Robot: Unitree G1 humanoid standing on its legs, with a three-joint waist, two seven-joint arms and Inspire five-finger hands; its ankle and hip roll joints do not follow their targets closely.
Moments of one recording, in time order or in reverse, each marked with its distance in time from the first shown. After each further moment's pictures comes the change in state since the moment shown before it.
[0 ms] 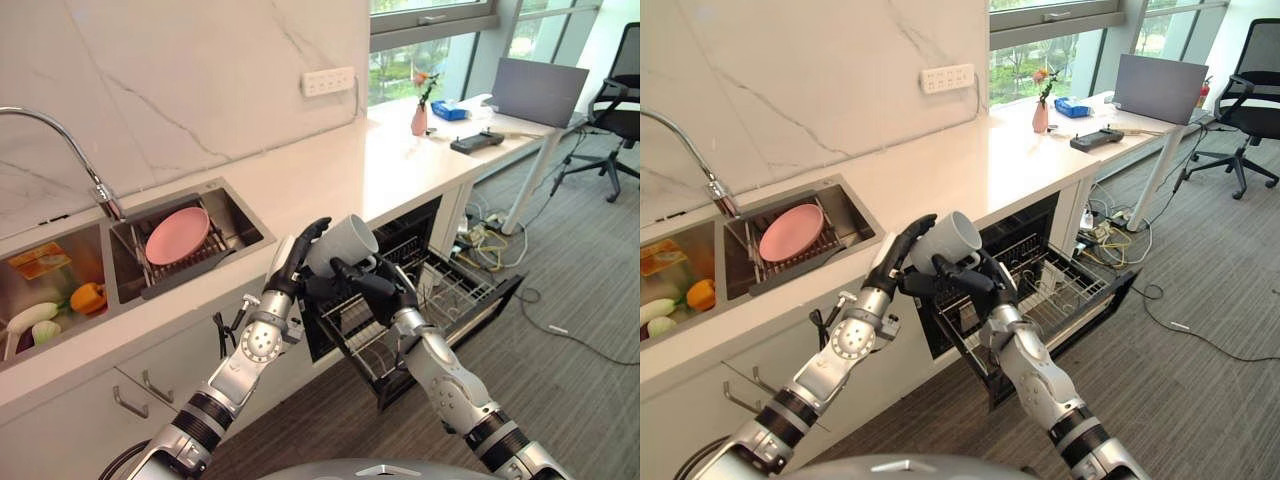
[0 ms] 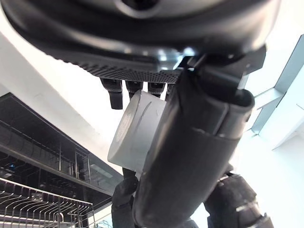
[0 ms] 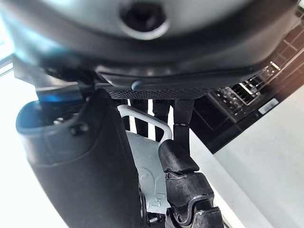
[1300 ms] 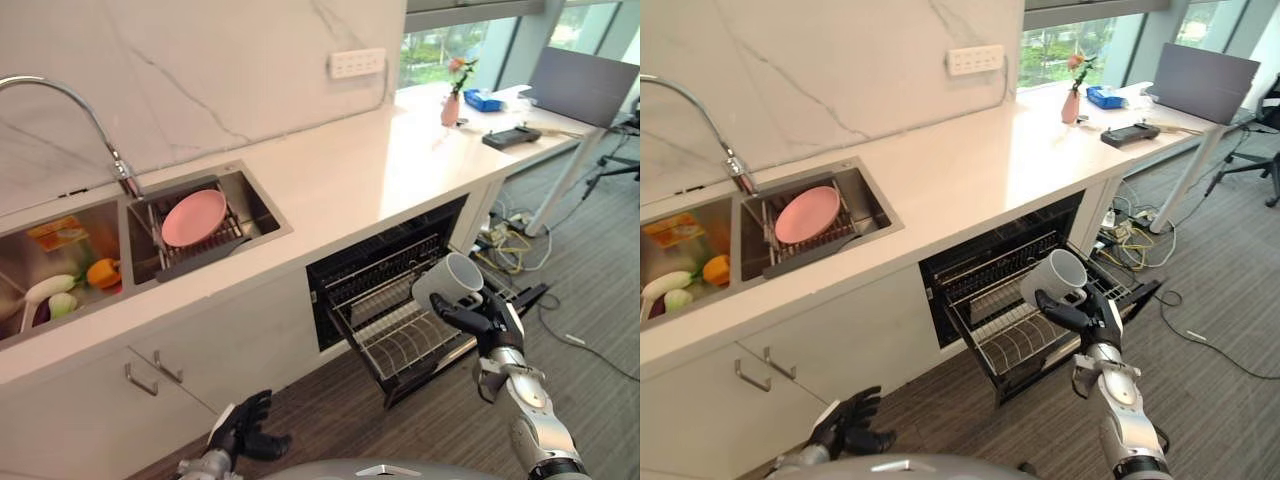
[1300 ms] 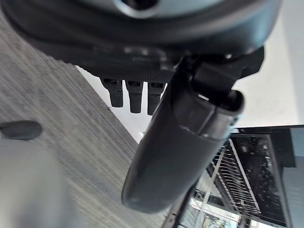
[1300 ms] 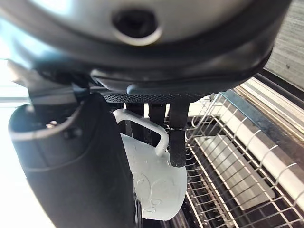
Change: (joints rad) left arm 0.567 -0.010 0.221 0.394 -0.164 0.030 -0.316; right arm 0.240 -0.101 -0.465 0.191 -0.435 0.001 0.072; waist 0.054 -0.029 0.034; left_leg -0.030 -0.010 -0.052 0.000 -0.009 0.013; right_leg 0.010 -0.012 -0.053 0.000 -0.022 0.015
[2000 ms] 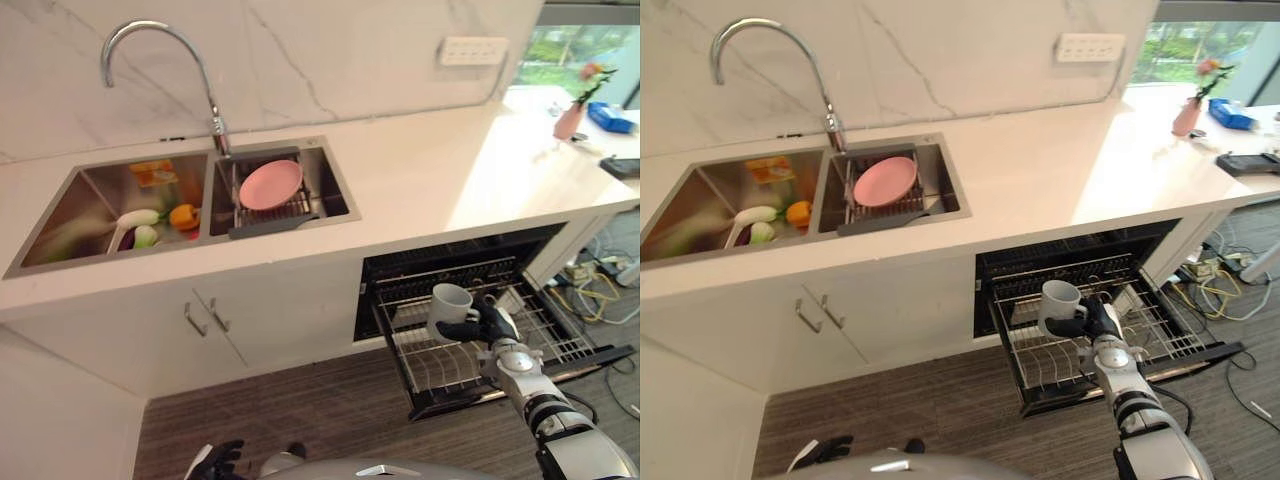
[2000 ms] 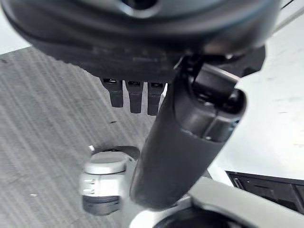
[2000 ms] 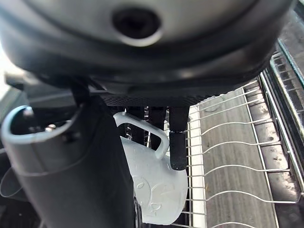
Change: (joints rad) left arm -0.087 -0.006 0.014 0.397 0.186 -0.042 0.045; right arm -0.450 -0.089 0.218 0.769 -0.250 0.016 -0.016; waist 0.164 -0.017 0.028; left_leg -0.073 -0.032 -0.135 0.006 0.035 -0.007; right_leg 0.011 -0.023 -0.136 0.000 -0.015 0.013
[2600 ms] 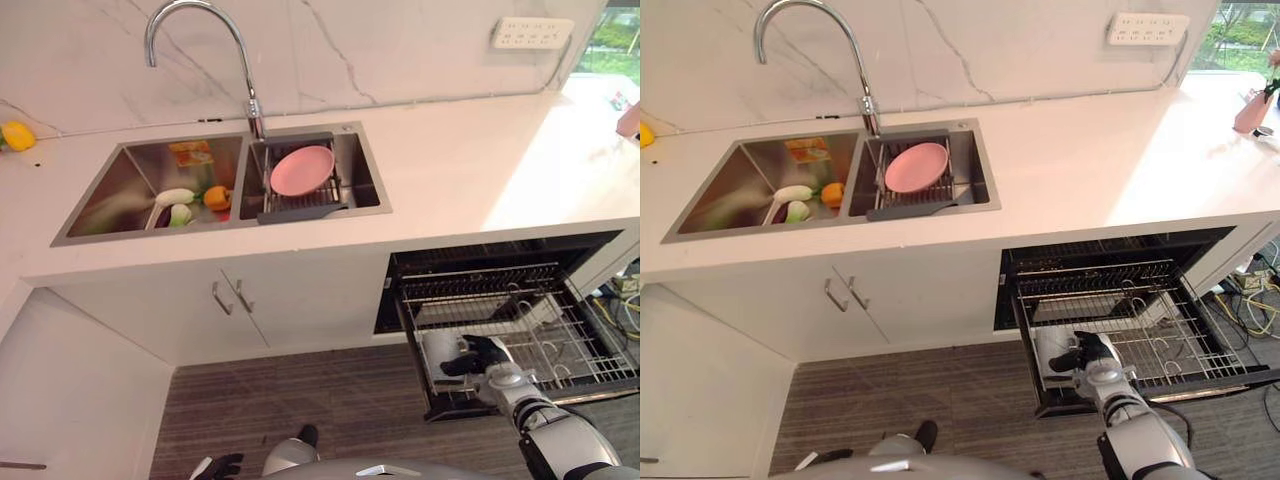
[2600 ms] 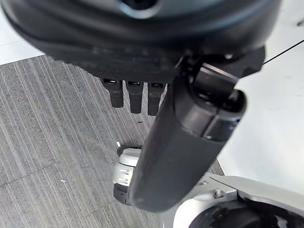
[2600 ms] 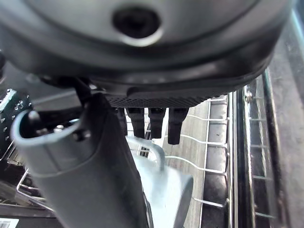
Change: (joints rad) left arm -0.017 -0.027 0.000 0.051 0.000 0.017 0.013; right arm -0.035 0.046 0.021 0.184 -0.151 0.057 -0.028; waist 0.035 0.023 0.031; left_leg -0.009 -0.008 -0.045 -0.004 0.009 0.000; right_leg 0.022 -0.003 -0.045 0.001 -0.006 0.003
